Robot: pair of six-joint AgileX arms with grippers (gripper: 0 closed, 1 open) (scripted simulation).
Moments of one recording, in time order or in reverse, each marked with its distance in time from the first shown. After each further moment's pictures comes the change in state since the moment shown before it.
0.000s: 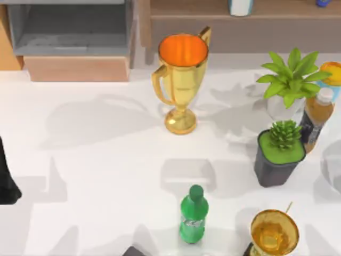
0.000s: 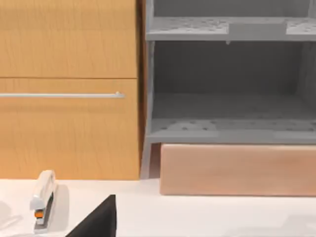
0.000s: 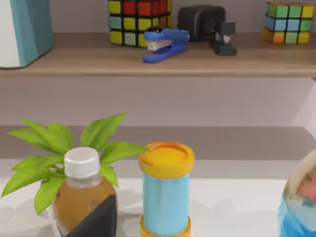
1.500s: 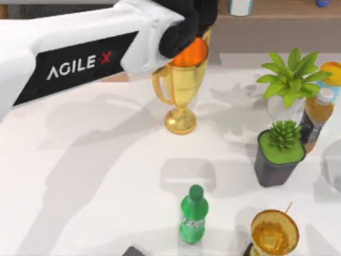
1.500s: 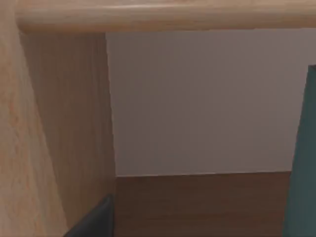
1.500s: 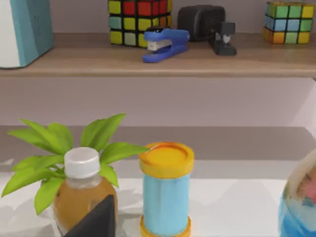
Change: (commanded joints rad) left arm -0.724 2.029 1.633 0.381 -0.637 0.012; right arm 0.000 0.000 0.000 0.000 0.000 0.000
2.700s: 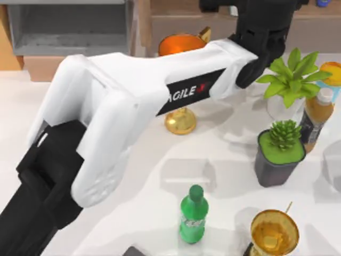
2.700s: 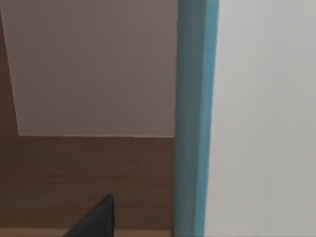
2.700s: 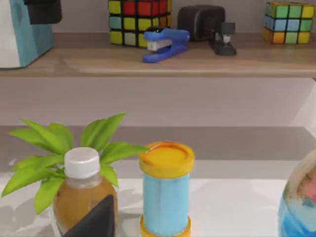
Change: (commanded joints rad) left arm -0.093 0.517 0.491 0.066 -0.133 -0.001; right arm 0.000 0.000 0.000 0.000 0.000 0.000
